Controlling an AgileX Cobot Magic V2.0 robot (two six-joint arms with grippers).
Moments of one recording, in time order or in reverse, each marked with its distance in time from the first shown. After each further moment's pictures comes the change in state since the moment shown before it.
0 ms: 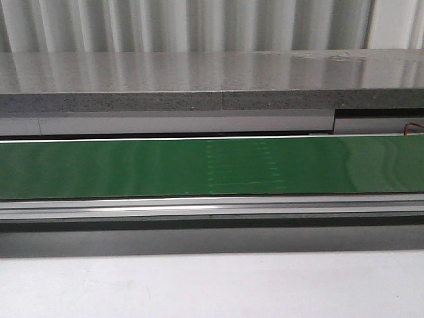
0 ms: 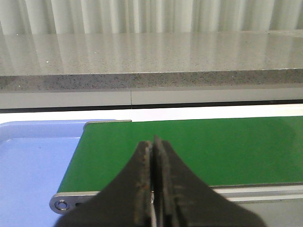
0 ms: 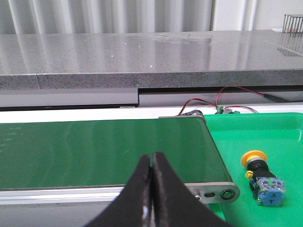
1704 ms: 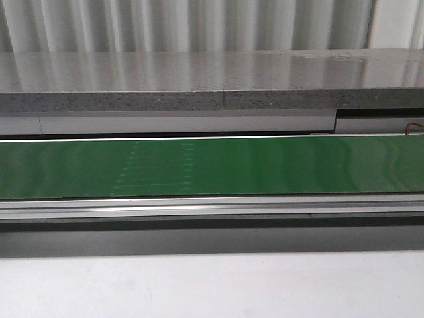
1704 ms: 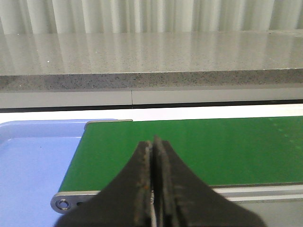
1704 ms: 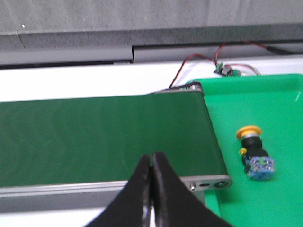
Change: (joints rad) left arm 0.000 0.000 0.000 0.000 0.000 0.000; right arm 0.000 0.491 -0.423 0.014 0.292 0.000
